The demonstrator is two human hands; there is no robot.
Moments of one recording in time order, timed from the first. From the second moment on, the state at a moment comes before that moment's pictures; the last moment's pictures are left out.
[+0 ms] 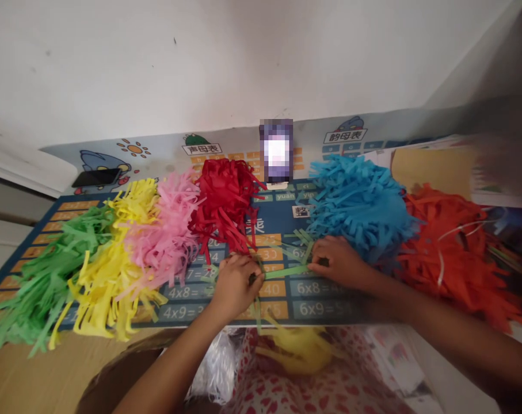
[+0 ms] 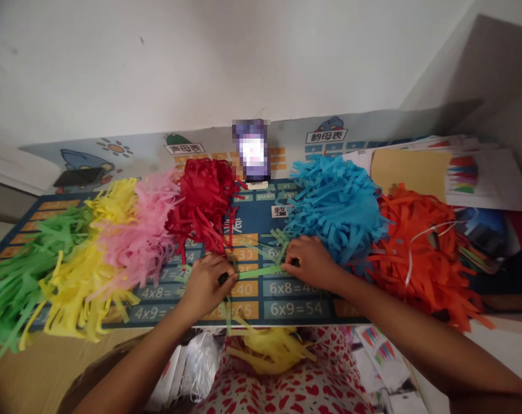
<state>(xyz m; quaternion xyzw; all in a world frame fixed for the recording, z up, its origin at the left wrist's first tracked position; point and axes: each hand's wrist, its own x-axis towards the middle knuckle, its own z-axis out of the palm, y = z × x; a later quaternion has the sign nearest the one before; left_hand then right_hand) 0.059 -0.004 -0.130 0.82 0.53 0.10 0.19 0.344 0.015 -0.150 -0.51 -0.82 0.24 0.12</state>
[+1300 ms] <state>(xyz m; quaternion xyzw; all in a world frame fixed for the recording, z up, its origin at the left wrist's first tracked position) 0.055 -0.006 -0.143 0.82 0.51 0.20 0.18 0.333 0.023 -0.137 -0.41 -0.89 0.20 0.09</state>
